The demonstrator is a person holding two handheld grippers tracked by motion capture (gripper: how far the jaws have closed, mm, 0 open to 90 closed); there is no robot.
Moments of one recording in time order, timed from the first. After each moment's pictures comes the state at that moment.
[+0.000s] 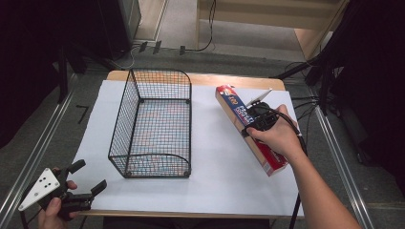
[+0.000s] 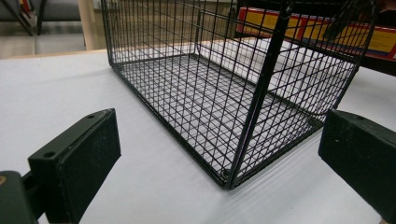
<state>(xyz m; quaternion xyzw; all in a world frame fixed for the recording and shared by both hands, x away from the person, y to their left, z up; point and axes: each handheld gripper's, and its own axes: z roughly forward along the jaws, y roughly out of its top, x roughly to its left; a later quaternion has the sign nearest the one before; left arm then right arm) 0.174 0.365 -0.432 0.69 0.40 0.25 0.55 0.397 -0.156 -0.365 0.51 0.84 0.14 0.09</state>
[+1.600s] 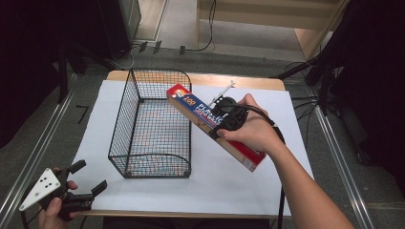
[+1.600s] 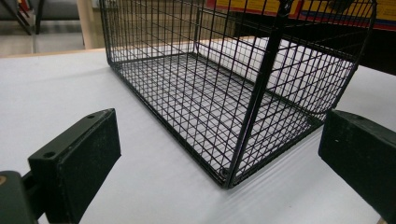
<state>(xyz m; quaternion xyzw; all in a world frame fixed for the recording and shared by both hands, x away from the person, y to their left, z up) 0.174 0.365 -0.432 0.69 0.40 0.25 0.55 0.364 -0.063 -0.310 0.36 0.91 0.19 0.08</state>
